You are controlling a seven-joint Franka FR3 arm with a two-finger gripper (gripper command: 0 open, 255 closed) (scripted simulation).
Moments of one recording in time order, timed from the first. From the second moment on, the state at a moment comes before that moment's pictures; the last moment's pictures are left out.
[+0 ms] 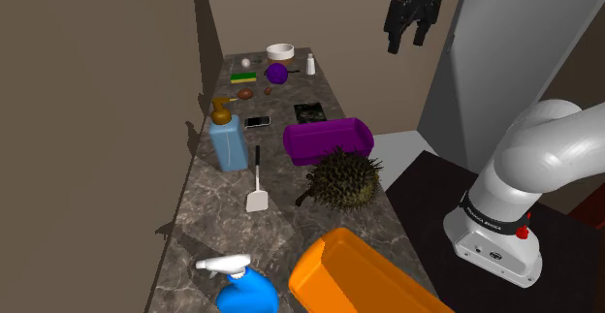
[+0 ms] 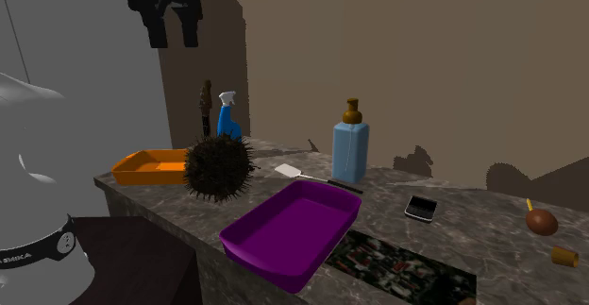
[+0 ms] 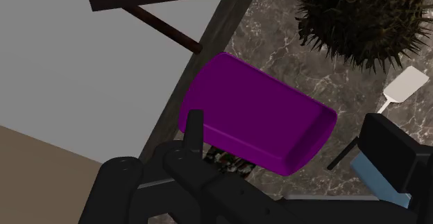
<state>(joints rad) -0.02 -0.79 0.03 -2.31 0.06 1.52 0.15</state>
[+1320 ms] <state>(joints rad) -0.03 -0.43 0.40 -2.39 0.17 2.02 0.64</state>
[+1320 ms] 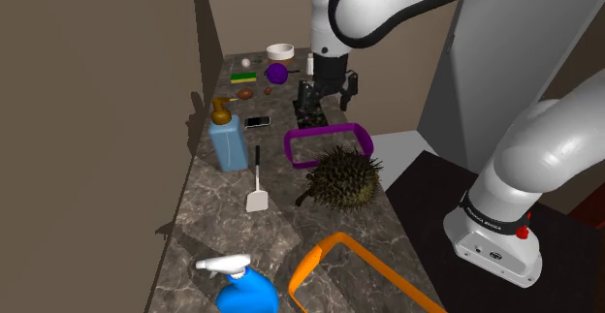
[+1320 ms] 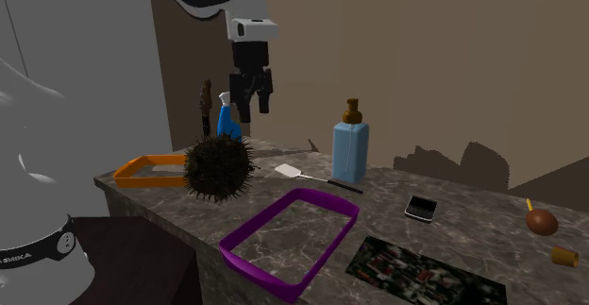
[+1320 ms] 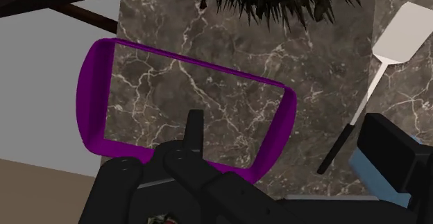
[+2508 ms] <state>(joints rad) 0.03 0.35 0.53 -1.97 -0.30 2.29 1.32</state>
